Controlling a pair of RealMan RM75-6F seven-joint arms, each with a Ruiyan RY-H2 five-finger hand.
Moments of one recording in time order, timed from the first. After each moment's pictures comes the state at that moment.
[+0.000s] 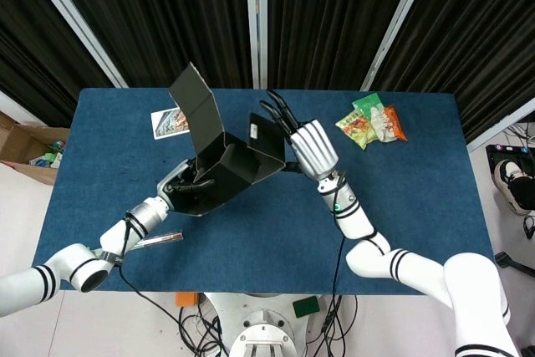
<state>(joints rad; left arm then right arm) -0.72 -1.39 -0.17 -1.44 1.56 0.79 -1.90 0.94 -1.82 0.31 -1.03 -1.53 1.40 0.19</state>
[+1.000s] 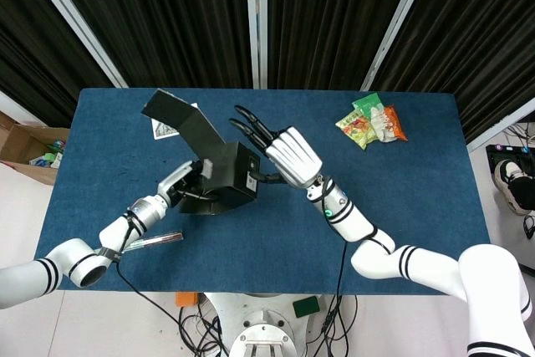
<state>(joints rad) -0.79 -1.39 -0.09 -1.39 1.51 0.79 -1.51 0.98 -1.69 0.27 -1.22 -1.58 1.28 0.04</state>
